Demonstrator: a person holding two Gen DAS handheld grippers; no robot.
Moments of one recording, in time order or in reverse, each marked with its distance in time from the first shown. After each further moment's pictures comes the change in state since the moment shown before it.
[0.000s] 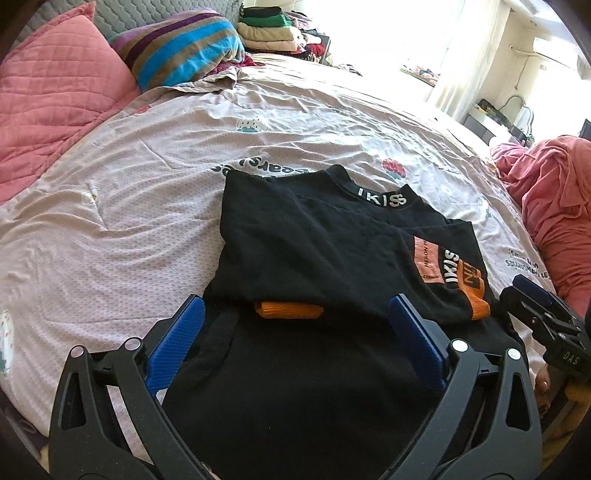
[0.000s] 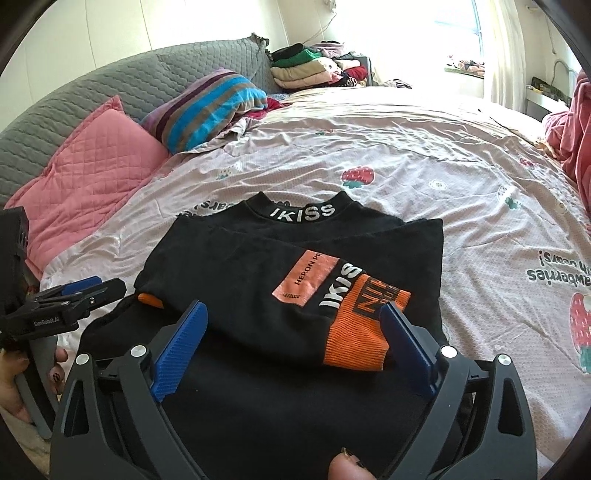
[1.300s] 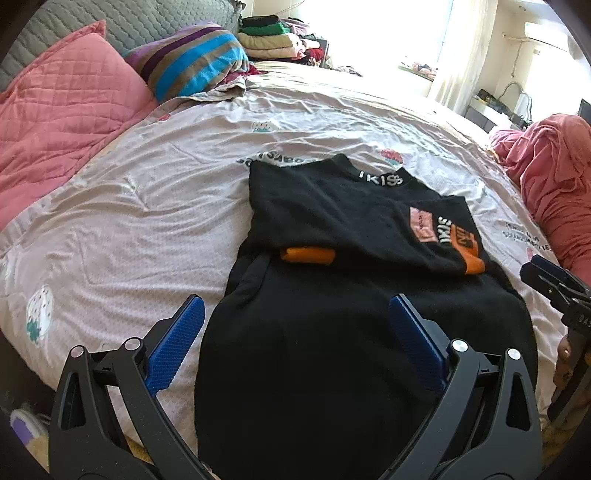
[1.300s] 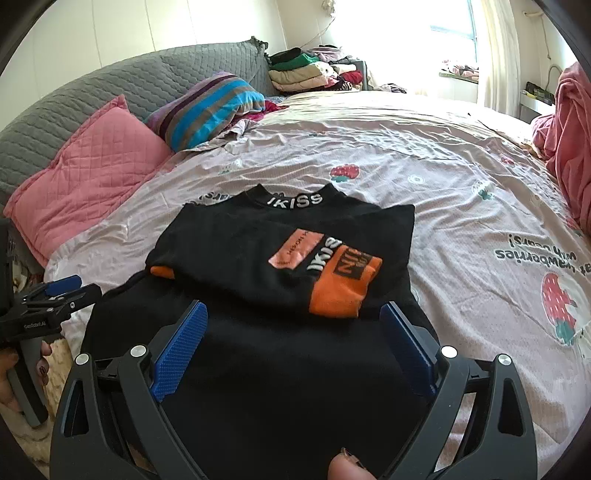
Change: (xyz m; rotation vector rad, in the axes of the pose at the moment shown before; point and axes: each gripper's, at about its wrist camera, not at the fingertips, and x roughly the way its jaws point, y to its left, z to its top) left arm -0.052 0.002 -0.043 0.051 -0.015 0.066; right arm -0.051 0.002 -0.033 -0.013 -0.004 -0.032
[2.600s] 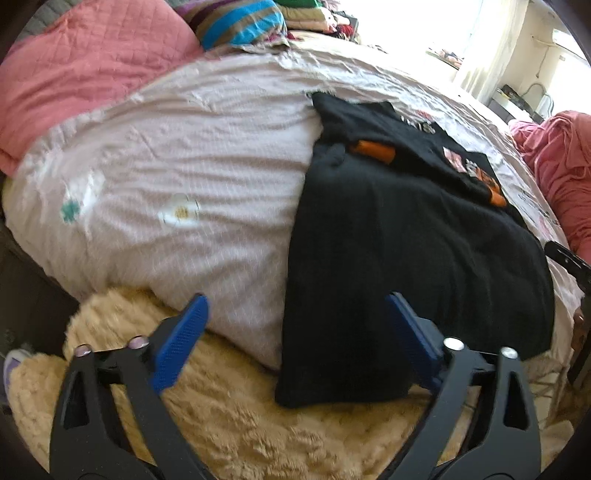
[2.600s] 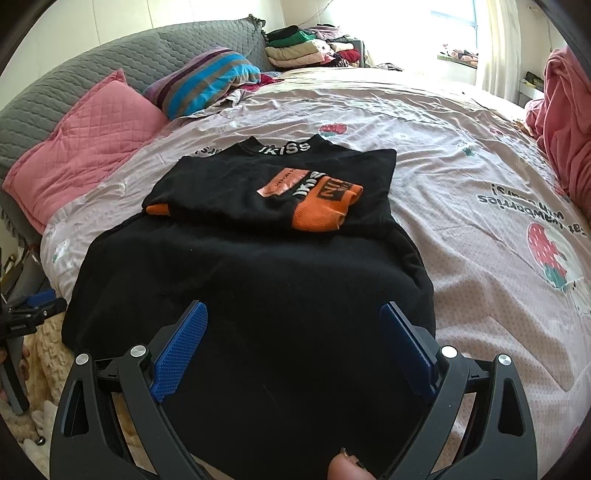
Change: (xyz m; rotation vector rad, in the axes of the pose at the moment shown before) left arm -0.032 0.061 -0.098 -0.089 0.121 0.016; right arm -0.020 -0.008 -0.060 -0.008 0.091 -0.025
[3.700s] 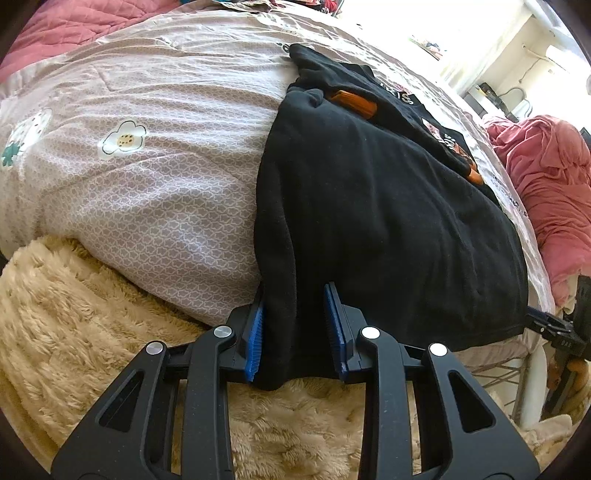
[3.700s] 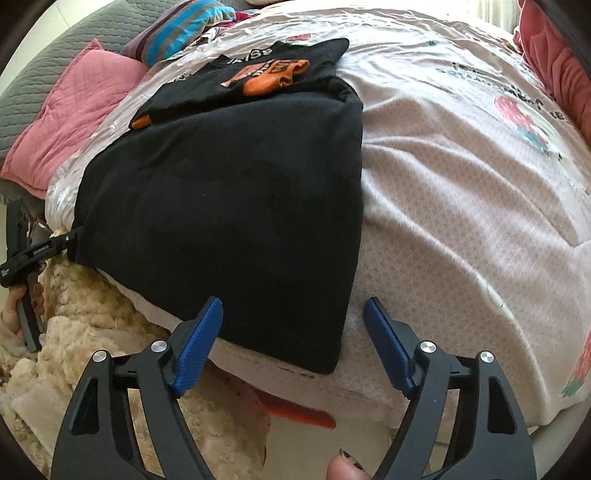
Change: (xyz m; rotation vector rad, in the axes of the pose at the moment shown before) left arm 0.030 0.010 -0.020 -0.049 0.103 -0.182; right arm -0.032 -0.048 -0.097 0.100 0.285 0.038
